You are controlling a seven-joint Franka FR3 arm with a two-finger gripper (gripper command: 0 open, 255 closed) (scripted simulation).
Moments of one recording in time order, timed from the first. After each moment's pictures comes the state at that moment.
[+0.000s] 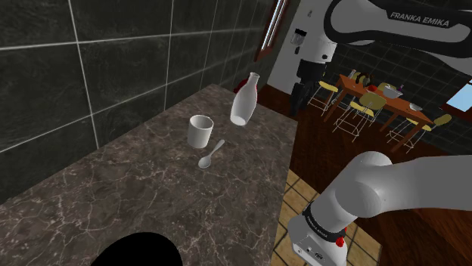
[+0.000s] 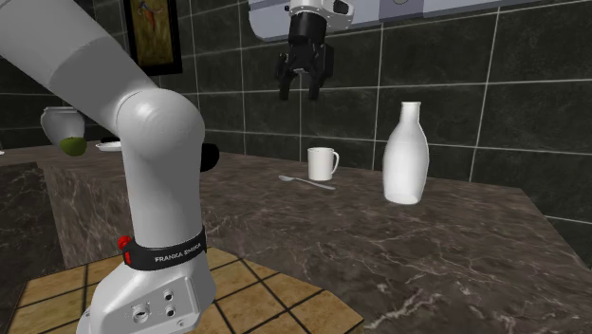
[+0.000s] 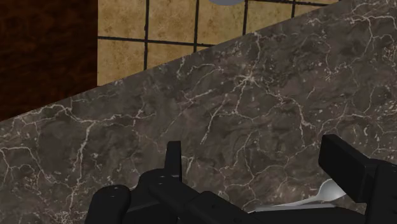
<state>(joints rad) -0.02 -0.75 -0.04 -2.45 -0.05 1.49 -0.14</state>
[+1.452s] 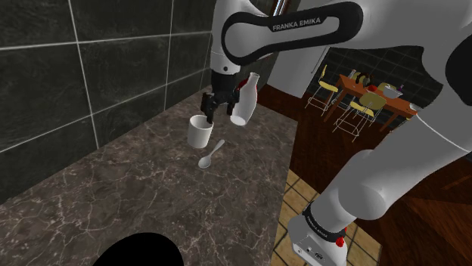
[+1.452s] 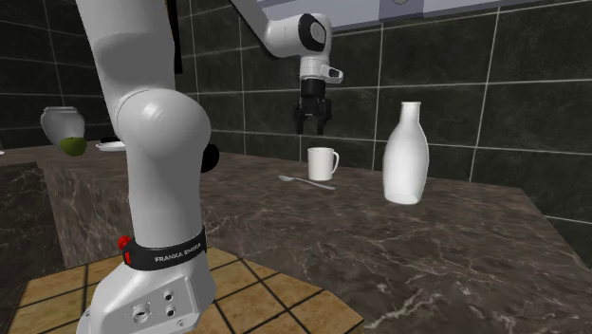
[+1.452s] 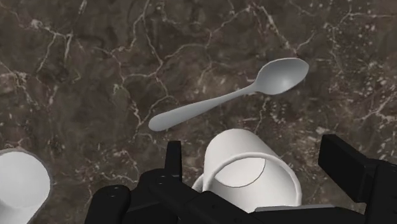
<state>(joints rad) 0.07 -0.14 0.23 -2.18 0.01 1.89 0.25</state>
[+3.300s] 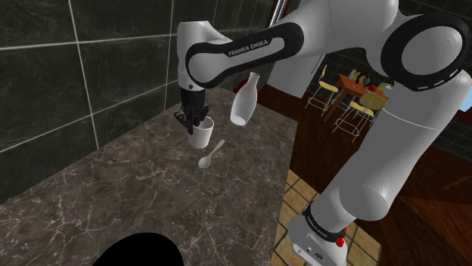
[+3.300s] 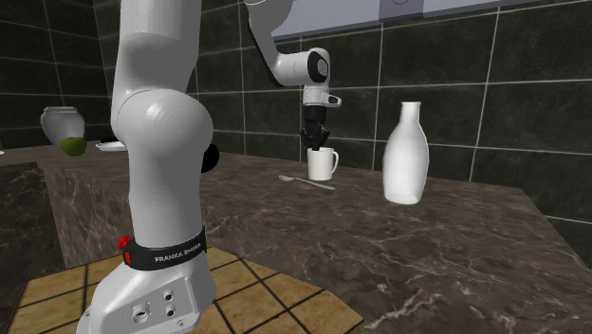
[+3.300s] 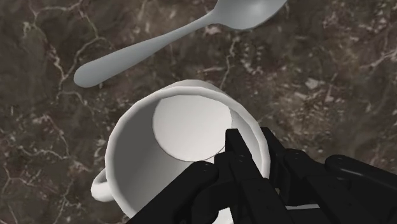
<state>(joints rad) 0.11 0.16 0.28 -2.03 -0.08 2.04 0.41</state>
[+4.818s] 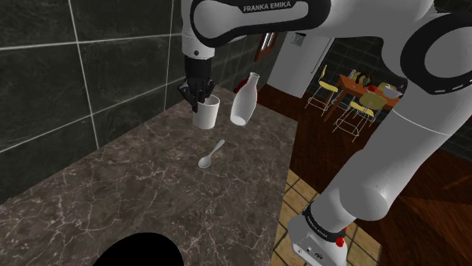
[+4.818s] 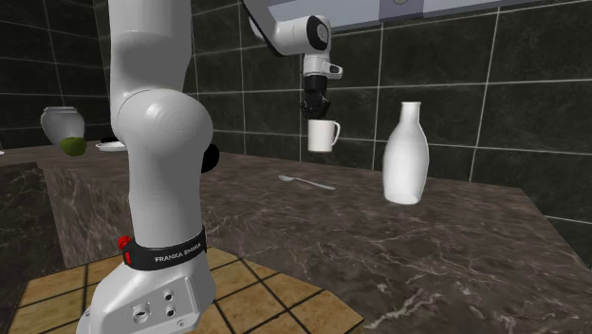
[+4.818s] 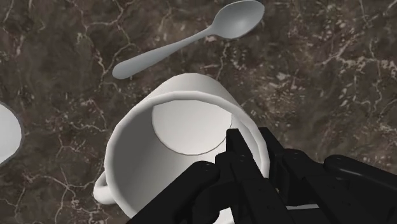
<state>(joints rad) 0.11 0.07 0.28 -1.89 -0.05 1.81 0.38</state>
